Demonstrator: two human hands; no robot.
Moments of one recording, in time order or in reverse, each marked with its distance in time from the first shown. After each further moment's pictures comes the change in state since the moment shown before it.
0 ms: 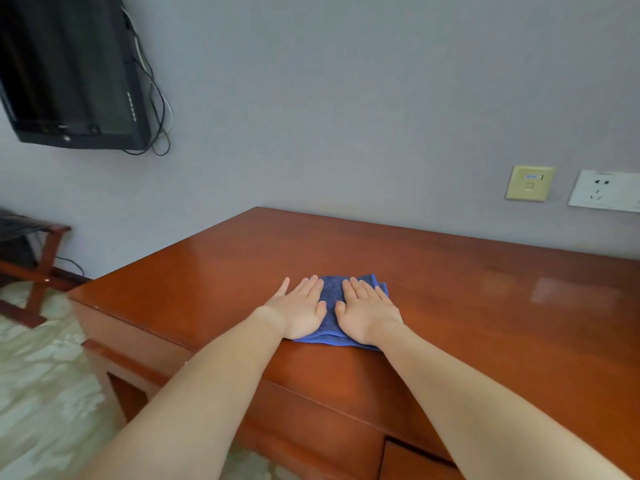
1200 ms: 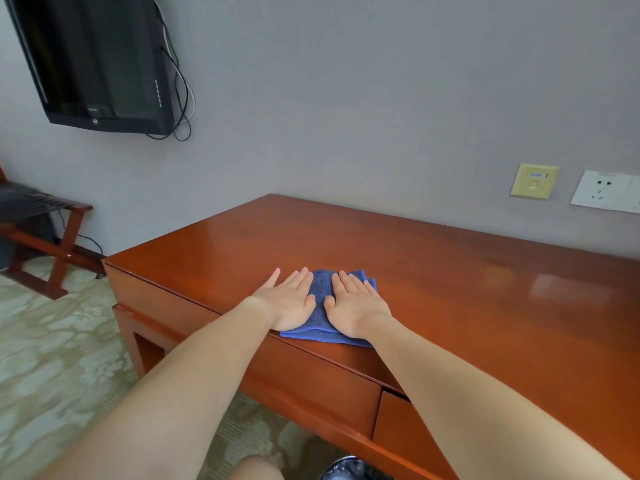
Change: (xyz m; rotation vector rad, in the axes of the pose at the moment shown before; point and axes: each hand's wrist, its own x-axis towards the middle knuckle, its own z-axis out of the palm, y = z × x) left_hand -0.064 -0.008 0.005 0.040 -0.020 -0.051; right_hand -0.042 -0.033 0.006 0.009 -0.022 -0.092
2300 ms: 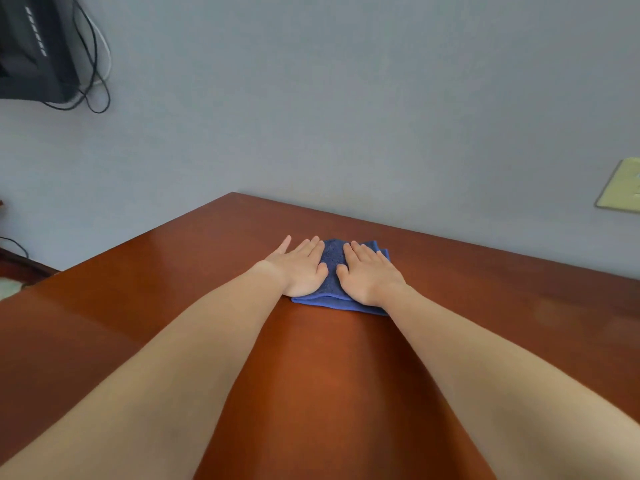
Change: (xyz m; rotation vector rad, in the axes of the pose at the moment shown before) left_hand 0.290 -0.065 -0.049 0.016 0.020 0.096; right_hand 0.273 0.096 -0.026 -0.027 0.003 0.088
